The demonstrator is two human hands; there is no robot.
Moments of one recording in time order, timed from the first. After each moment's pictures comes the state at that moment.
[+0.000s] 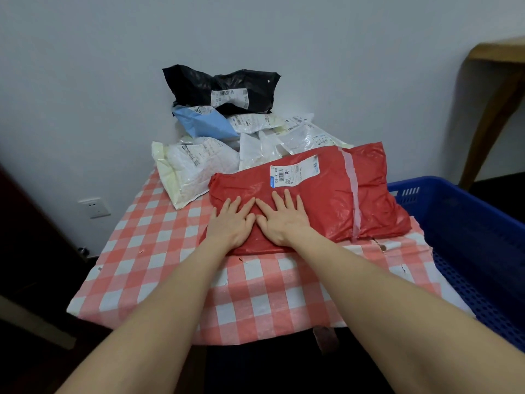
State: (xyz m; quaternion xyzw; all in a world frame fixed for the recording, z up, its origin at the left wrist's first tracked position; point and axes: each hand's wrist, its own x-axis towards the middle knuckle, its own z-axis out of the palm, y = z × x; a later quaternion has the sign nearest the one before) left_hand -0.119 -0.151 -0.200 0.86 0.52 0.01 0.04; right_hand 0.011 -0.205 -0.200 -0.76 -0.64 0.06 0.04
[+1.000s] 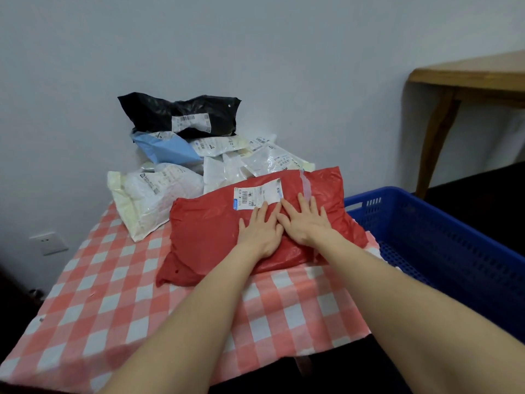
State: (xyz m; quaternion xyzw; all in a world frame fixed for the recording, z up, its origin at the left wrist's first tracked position) left_hand 0.006 -0.182 -0.190 0.90 0.43 0.02 0.09; right_hand 0.122 -0.238 -0.180 -0.83 -0.54 0.12 0.10
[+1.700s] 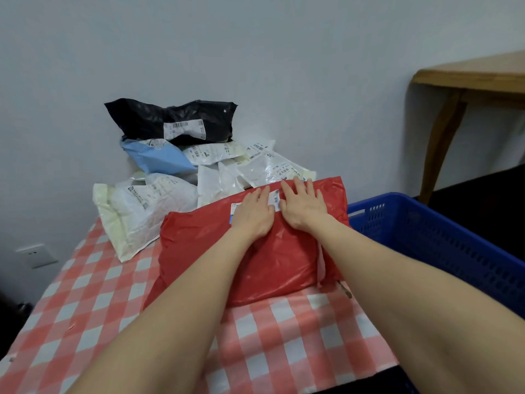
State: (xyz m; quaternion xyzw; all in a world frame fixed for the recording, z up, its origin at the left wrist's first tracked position) left_hand 0.039 -0.120 -0.156 0.89 0.43 0.12 0.10; right_hand 0.151 -0.182 -0.152 -0.83 -0.54 0.05 0.14
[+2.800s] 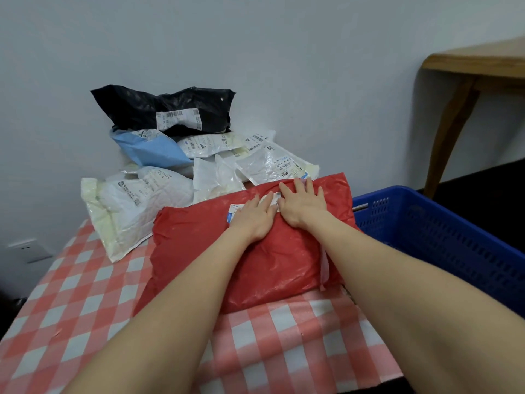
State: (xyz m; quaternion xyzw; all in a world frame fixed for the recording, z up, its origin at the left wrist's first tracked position) left_hand 0.045 -0.094 -0.186 0.88 0.44 0.04 0.18; right_hand 0.159 -0.161 -0.164 -0.84 -0.53 0.08 0.09
